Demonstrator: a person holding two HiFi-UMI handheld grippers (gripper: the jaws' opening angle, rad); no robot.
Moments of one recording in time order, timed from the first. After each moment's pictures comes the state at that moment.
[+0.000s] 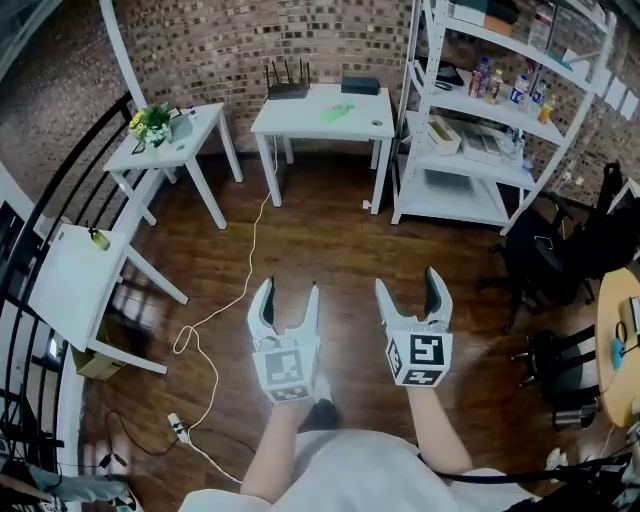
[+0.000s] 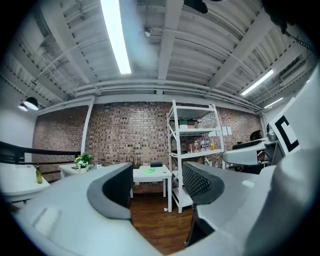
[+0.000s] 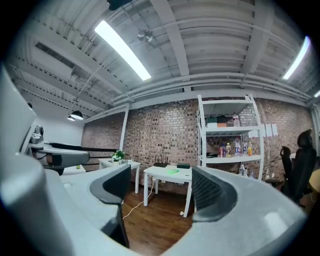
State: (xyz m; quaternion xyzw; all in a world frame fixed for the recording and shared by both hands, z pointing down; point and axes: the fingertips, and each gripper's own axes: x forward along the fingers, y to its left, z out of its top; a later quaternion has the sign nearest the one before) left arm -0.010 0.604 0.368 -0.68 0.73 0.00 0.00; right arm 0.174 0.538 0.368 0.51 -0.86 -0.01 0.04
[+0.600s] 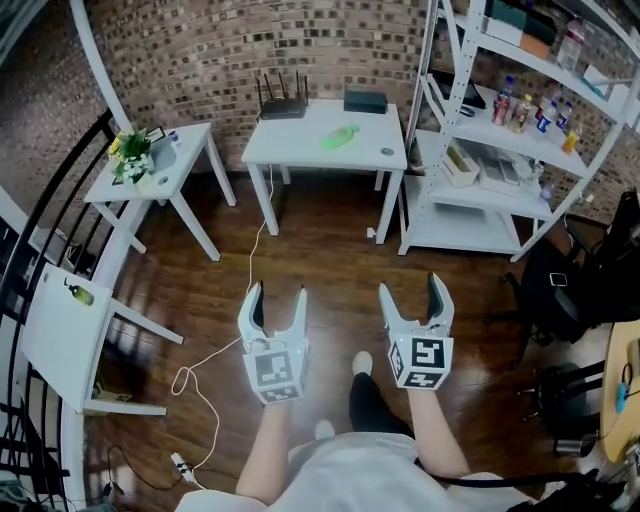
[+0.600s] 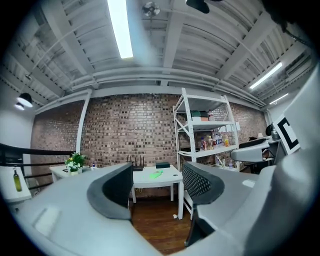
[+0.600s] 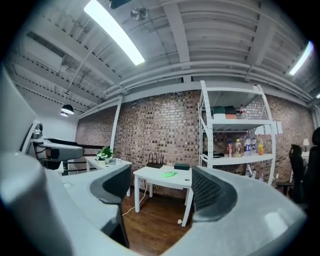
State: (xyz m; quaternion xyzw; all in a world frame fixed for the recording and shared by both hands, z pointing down) left arm -0.121 0.363 0.383 -0.67 0.74 -0.02 0.00; right arm 0.095 0.292 0.389 0.52 -0.85 -0.01 0.05
